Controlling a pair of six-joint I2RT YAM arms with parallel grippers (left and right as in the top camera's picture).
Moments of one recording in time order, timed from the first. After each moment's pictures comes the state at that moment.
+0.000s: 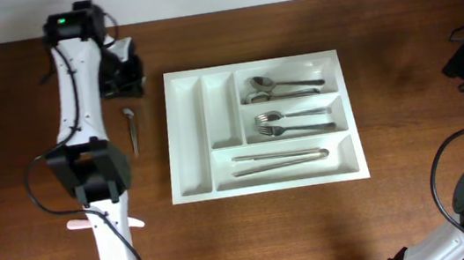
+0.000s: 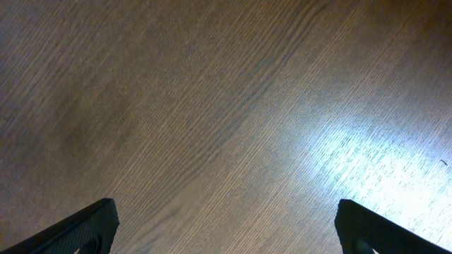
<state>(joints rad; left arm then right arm) -0.01 2.60 2.74 -1.68 0.30 -0.03 -0.51 1.88 1.67 -1.02 0.23 0.37</state>
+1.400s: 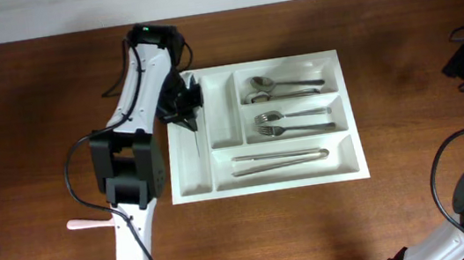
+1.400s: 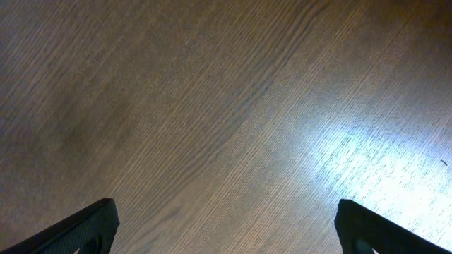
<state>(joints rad) -0.25 2.53 2.39 -1.69 0.28 -0.23 -0.51 1.88 1.67 -1.02 0.23 0.37</state>
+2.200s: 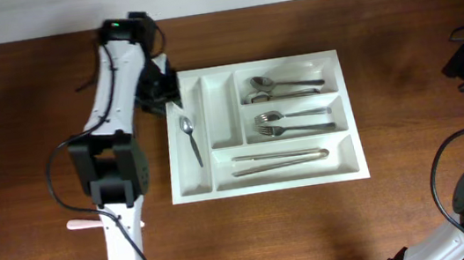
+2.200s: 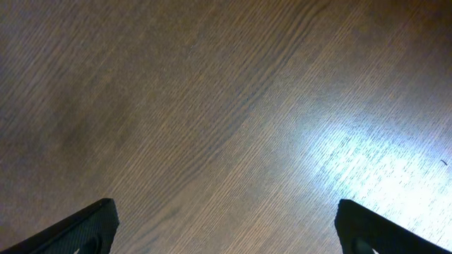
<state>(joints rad) -0.13 2.53 2.48 -1.58 0.22 -0.21 -0.51 1.88 1.67 -1.02 0.23 0.37</state>
